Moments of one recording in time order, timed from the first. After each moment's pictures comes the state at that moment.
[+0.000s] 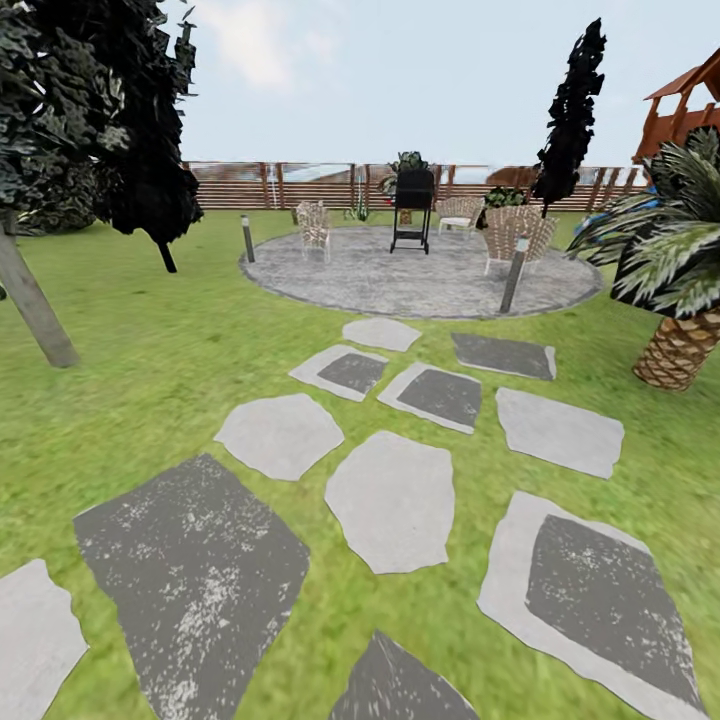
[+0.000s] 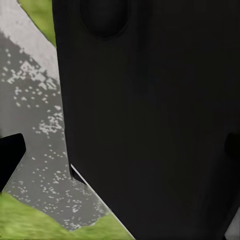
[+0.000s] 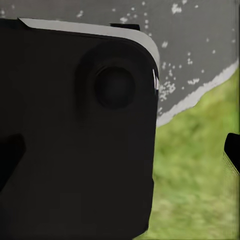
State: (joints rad) left arm 0.00 -0.01 0.01 -0.11 0.01 0.00 0.00; right arm -0.05 -0.02 0.01 -0.06 0.02 -0.17 -0.01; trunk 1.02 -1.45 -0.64
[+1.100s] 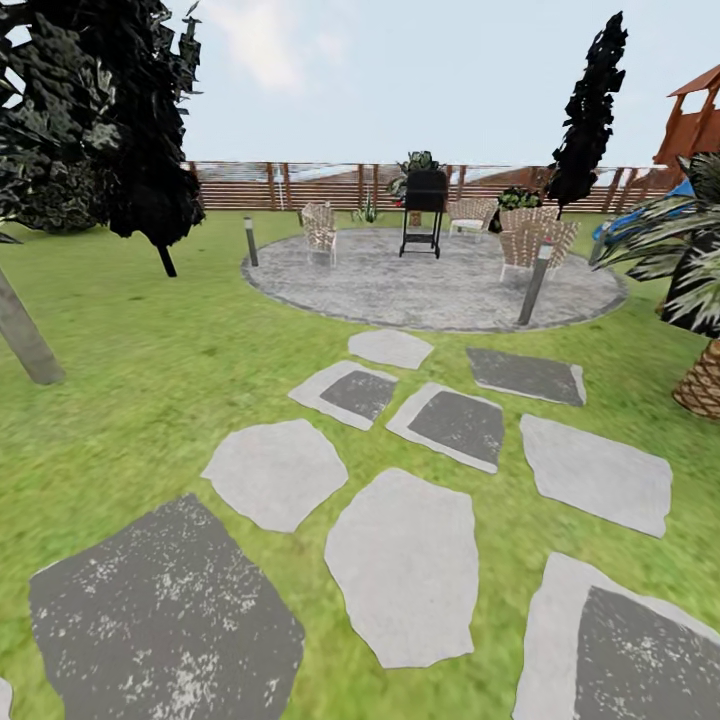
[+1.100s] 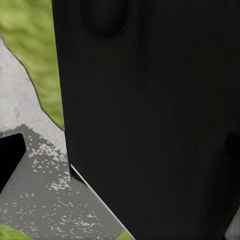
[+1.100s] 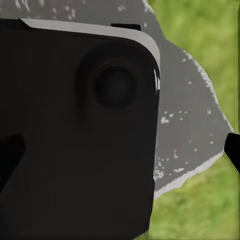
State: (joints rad) left arm 0.00 -0.01 0.01 -0.11 0.01 0.00 0.00; right arm -0.05 -0.02 0.01 -0.06 0.02 -0.17 -0.01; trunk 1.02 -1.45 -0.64
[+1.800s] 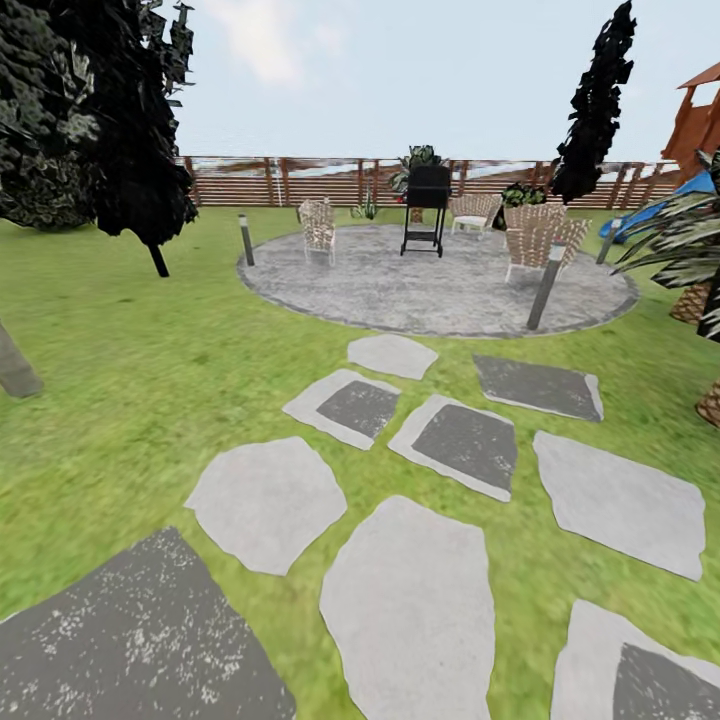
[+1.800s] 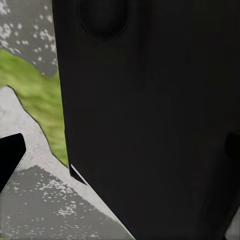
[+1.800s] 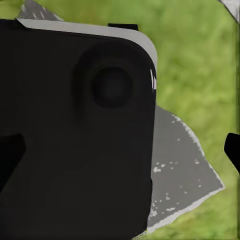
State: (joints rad) left arm 0.00 -0.01 0.01 -0.11 0.01 0.00 0.00; right arm -0.05 -0.02 0.01 -0.06 0.02 -0.17 -0.01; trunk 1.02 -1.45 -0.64
